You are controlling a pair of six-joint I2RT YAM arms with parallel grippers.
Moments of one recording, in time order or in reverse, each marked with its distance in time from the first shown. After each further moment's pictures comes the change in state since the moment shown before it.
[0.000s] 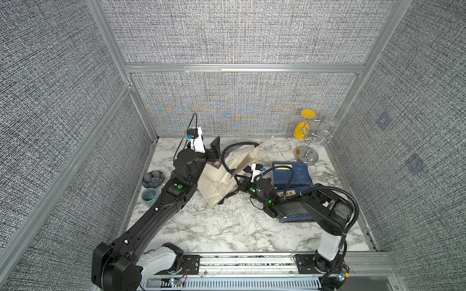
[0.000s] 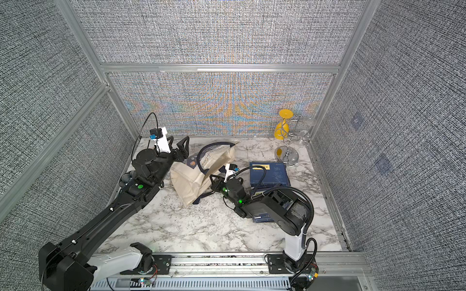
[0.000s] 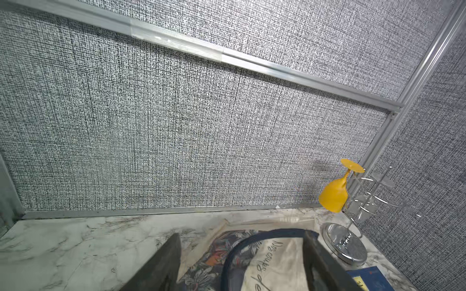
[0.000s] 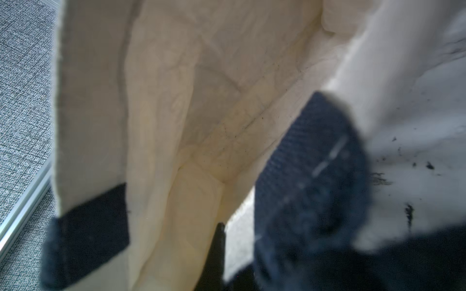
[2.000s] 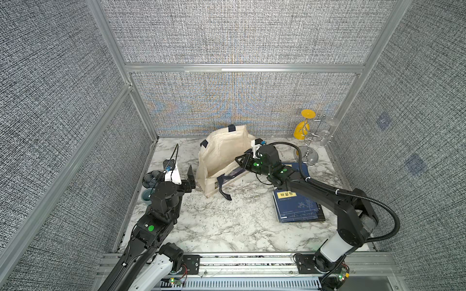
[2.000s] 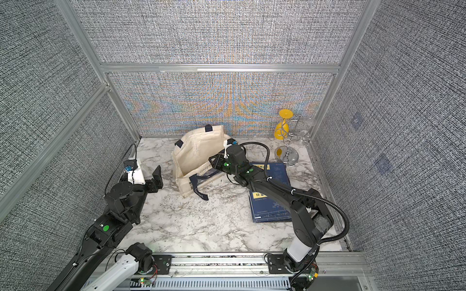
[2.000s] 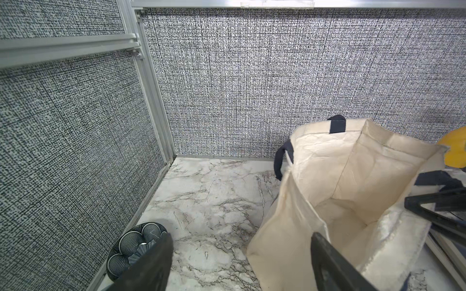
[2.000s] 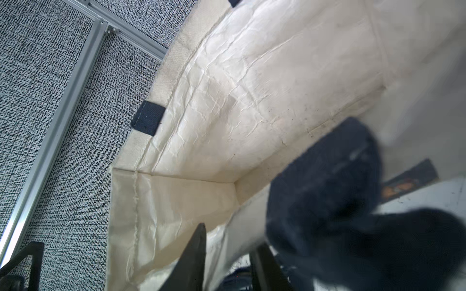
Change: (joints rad) left arm -0.002 -0.513 -0.226 -0.493 -0.317 0.137; right arm -0.125 -0.208 0.461 -0.926 -0.221 -0.114
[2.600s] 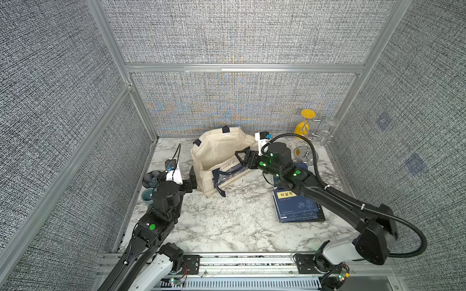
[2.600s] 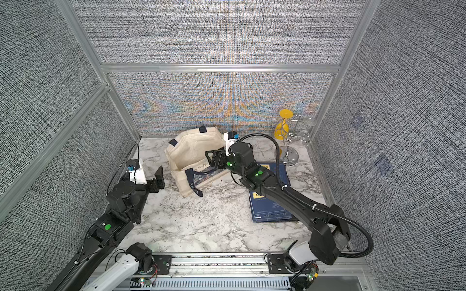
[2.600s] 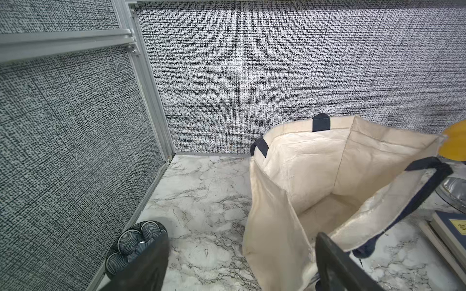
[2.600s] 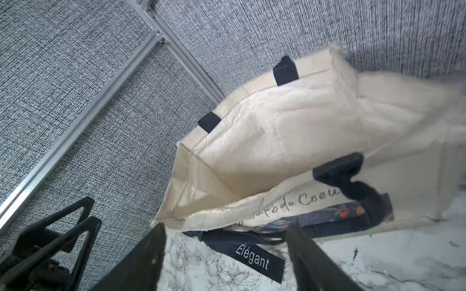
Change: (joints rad) left arm 0.000 0.010 -0.010 0.002 0.007 0.001; right arm 0.040 -0.203 0.018 -0.080 0.093 -0.286
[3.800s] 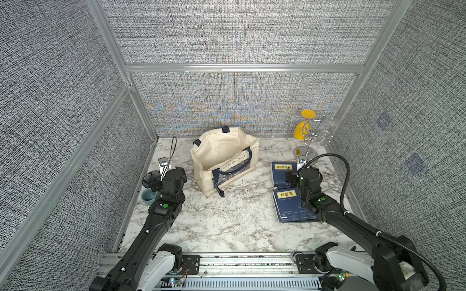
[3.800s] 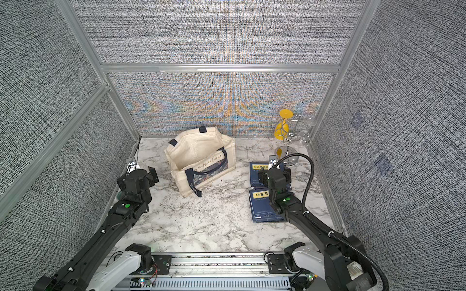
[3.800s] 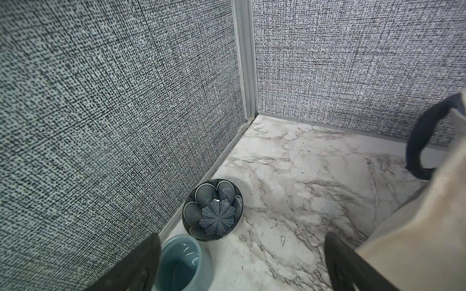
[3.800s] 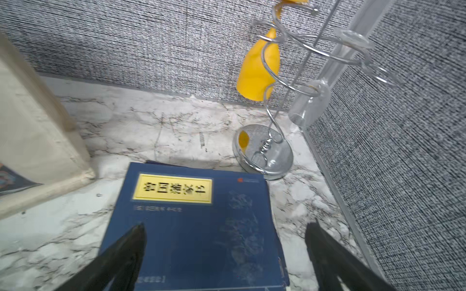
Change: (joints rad) left arm 0.284 0.294 -0.097 0.172 -0.195 -0.061; right arm -0.367 -0.303 -0.677 0.249 0.586 -0.619
